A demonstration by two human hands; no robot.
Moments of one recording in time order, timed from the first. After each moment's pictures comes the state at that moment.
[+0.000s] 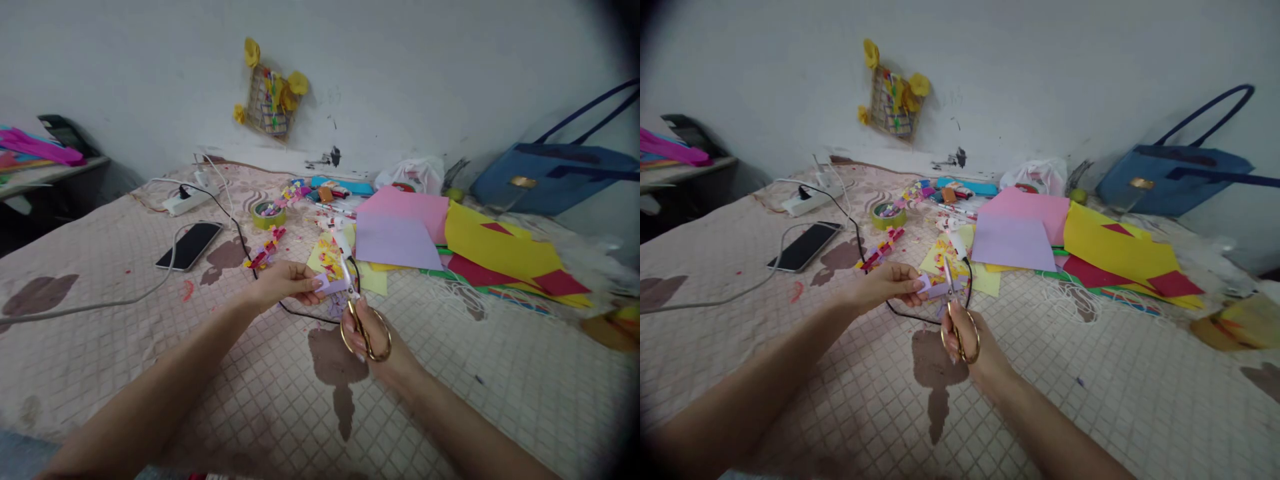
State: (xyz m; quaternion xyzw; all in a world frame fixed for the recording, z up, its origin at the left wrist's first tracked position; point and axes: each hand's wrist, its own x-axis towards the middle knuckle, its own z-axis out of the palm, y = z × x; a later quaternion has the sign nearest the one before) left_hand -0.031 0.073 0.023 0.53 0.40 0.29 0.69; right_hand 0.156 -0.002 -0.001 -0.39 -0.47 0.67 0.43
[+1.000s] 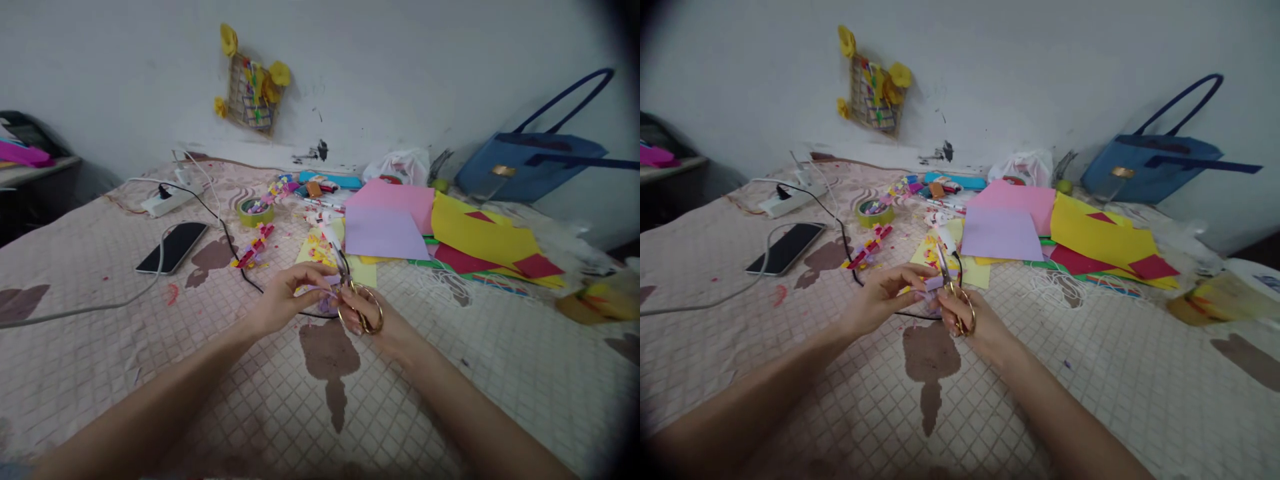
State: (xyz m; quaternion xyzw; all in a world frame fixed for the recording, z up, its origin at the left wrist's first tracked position) left_hand -0.005 0.047 0.018 0.68 0.28 0.45 0.51; right_hand 0.176 0.022 0.008 -0.39 -0.49 0.68 0.39
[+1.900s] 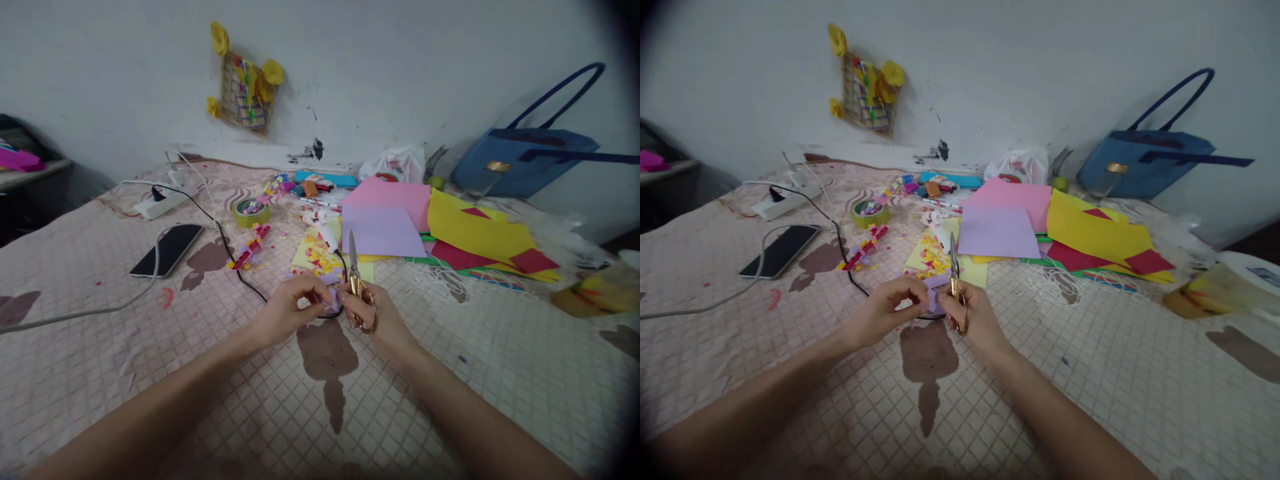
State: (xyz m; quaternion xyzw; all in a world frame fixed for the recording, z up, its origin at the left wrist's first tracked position) left_hand 0.000 0.038 0.014 0.74 0.31 0.37 0.47; right_hand 0.174 0.016 0.011 -0.46 -0.54 0.55 0.45
